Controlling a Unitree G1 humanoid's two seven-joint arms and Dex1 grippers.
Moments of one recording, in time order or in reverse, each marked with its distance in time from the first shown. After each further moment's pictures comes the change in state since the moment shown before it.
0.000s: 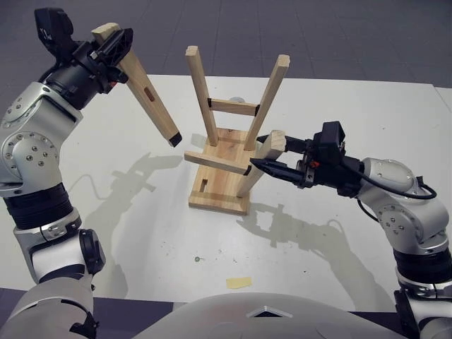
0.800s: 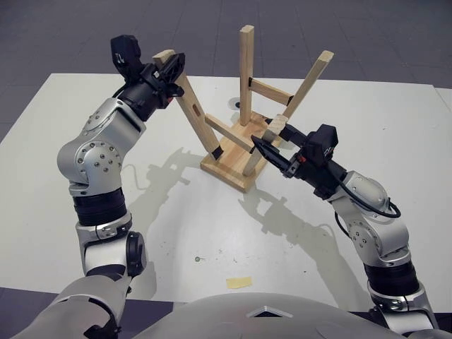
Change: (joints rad) left arm 0.001 -0.269 -0.130 -0.031 0.055 0.029 0.193; right arm 0.100 0.165 0.050 0.037 -0.173 -0.183 -0.266
